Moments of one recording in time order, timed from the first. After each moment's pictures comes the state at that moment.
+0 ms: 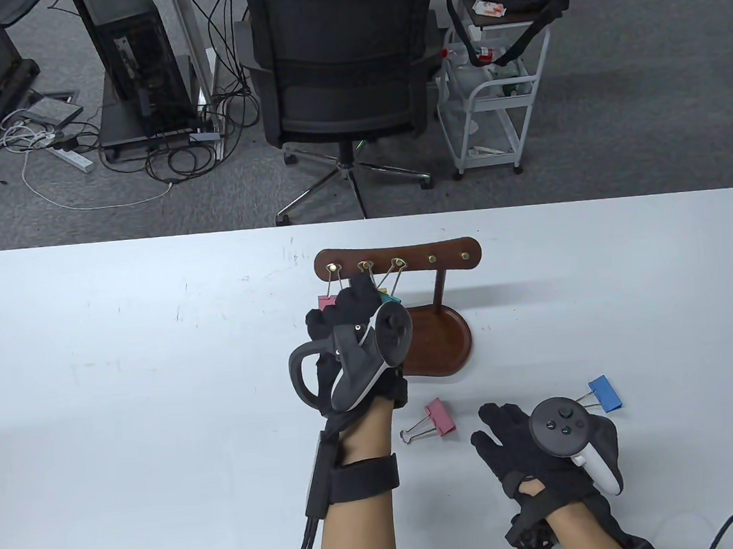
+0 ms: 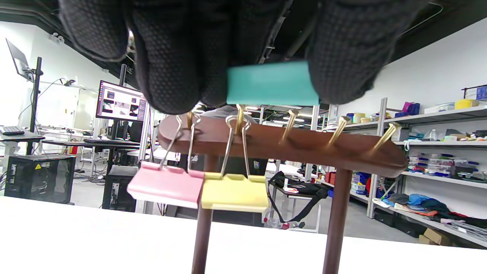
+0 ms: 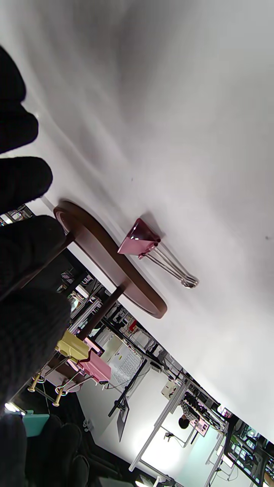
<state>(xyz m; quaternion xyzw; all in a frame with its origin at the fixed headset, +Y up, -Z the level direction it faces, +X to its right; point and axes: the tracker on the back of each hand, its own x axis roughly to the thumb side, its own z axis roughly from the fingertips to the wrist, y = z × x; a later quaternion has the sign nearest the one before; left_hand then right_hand) -0.043 -0.599 -0.339 0.14 0.01 0.08 0.99 0.196 -0.737 -0.248 0.03 0.13 0.92 0.37</state>
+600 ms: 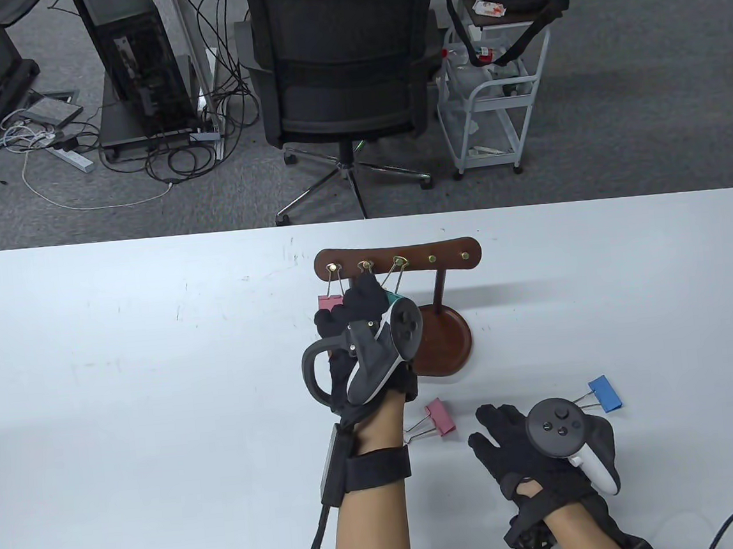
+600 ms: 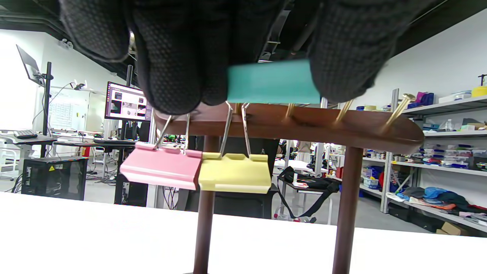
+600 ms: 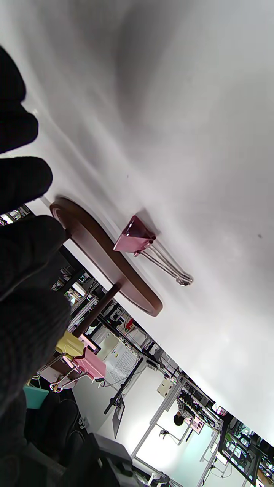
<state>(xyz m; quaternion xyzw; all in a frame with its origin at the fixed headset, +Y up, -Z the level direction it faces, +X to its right) -0.033 -0.610 -0.347 0.13 0.03 0.06 0.99 0.192 -0.737 -0.247 0.03 0.13 0.92 0.36</state>
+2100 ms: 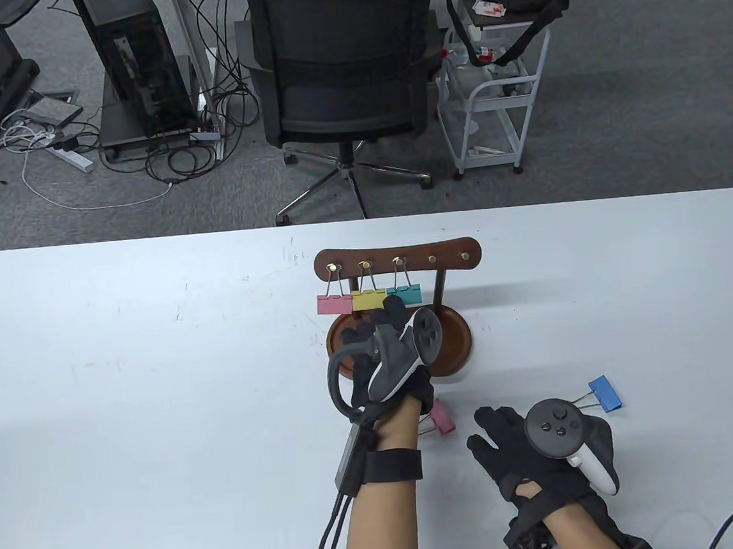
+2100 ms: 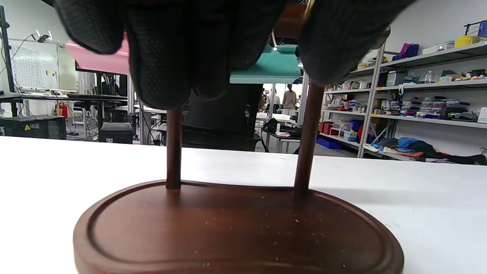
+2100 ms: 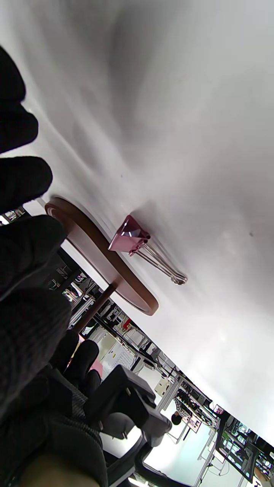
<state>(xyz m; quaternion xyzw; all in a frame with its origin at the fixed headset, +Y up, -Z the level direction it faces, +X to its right) -0.007 -0.663 -0.363 0.04 -0.01 0.05 1.00 0.190 -0.737 -0.246 0.03 0.14 0.92 0.37</state>
